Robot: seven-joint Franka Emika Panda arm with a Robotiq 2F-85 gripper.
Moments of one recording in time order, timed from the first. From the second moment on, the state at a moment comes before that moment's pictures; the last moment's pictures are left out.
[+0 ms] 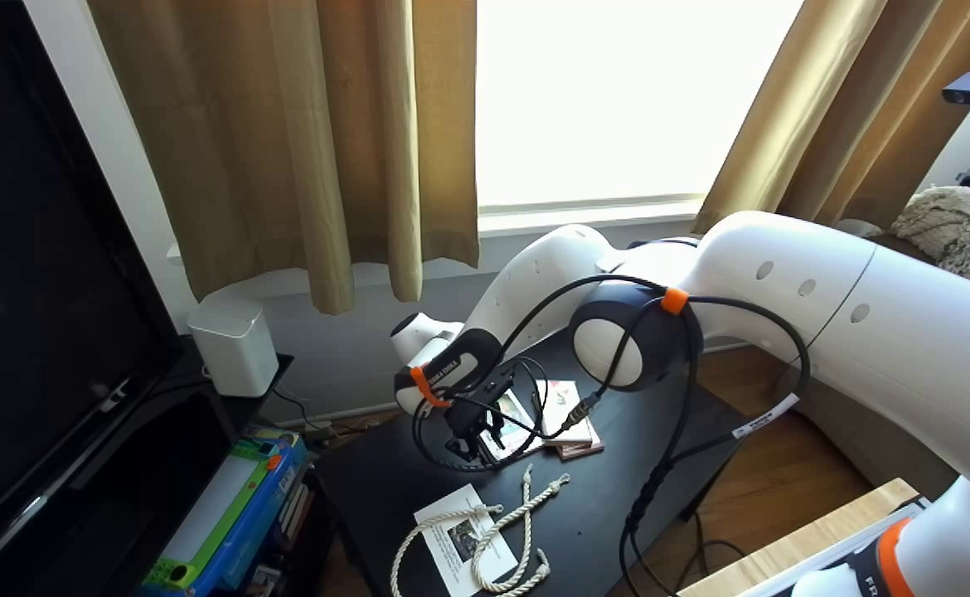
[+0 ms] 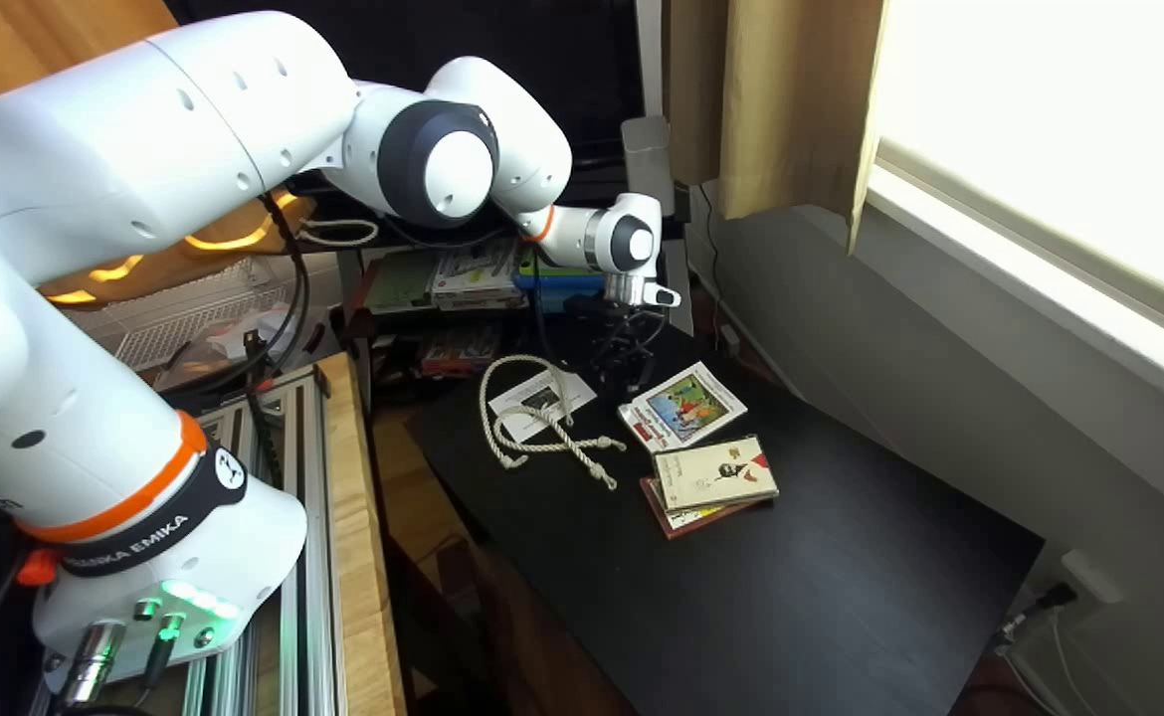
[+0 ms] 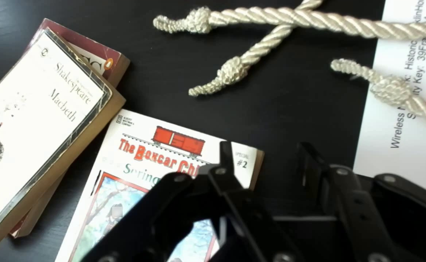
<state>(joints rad) 0.47 1.48 0.03 -1.03 -0.25 1.94 0.23</state>
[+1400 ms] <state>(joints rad) 0.56 1.49 -0.13 -1.14 -0.52 1.75 0.32</state>
